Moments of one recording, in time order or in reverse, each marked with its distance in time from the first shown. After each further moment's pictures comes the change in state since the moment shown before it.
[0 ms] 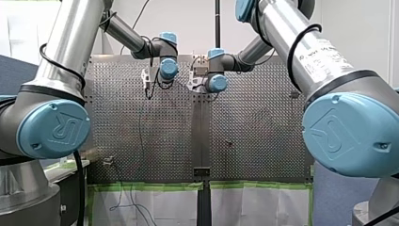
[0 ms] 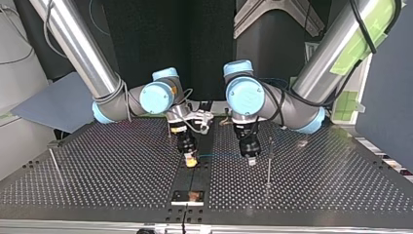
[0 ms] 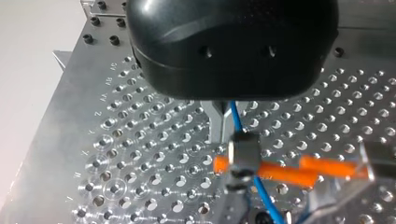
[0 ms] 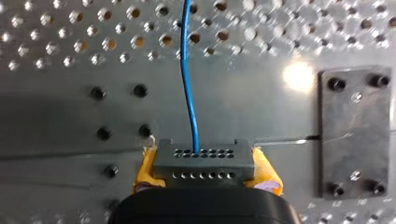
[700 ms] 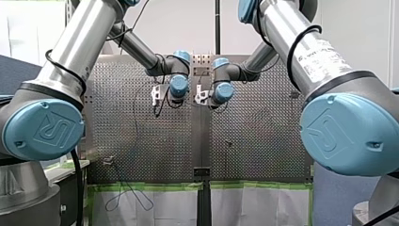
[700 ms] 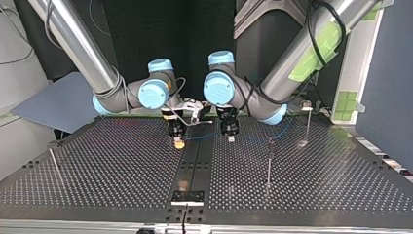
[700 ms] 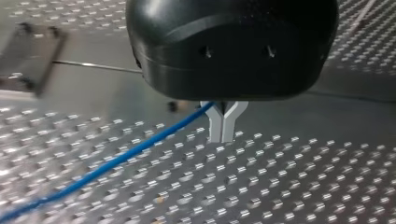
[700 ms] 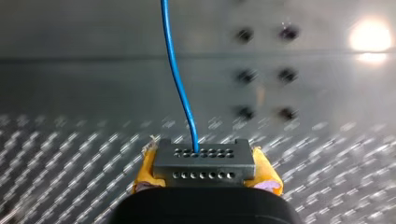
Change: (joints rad) left arm -0.097 -0.137 -0.027 -0.029 -0.035 -0.008; right arm -0.036 -0.002 0.133 0.060 0.078 0.006
